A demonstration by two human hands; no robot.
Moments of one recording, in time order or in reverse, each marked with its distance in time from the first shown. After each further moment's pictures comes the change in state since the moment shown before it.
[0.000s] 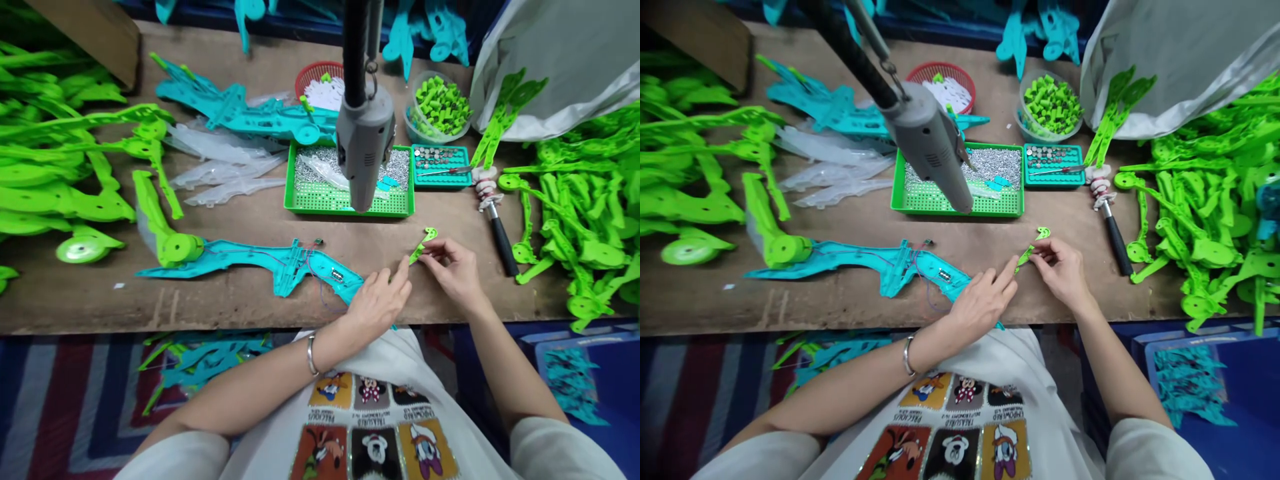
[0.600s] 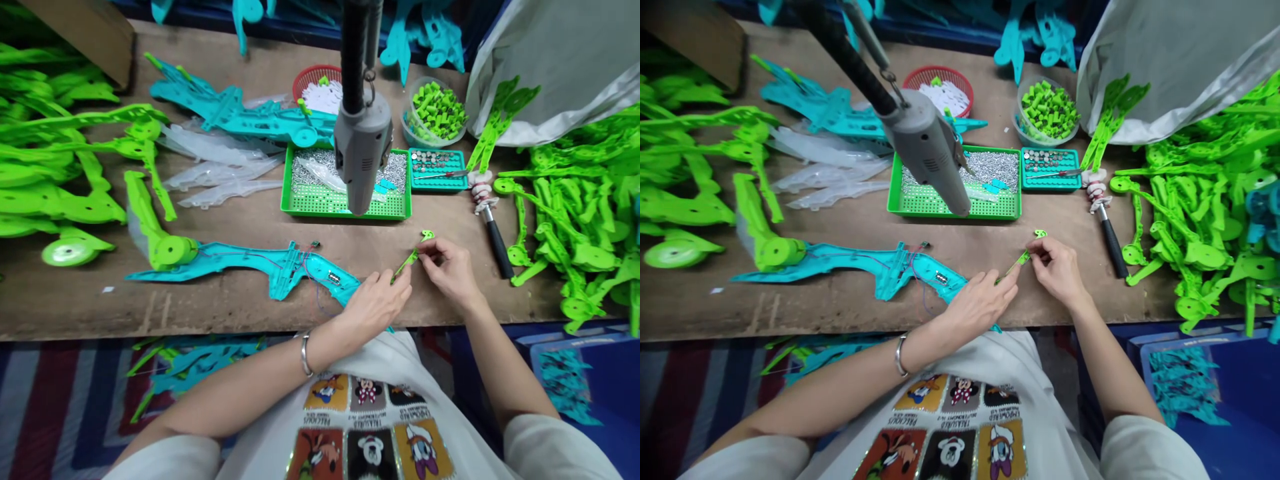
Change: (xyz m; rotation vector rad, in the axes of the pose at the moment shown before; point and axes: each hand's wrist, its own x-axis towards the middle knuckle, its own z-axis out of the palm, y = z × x) left_hand 0.004 -0.008 -0.007 0.031 -0.038 0.127; right_hand 0.010 -0.002 -0.001 -0.174 -0.041 -0.102
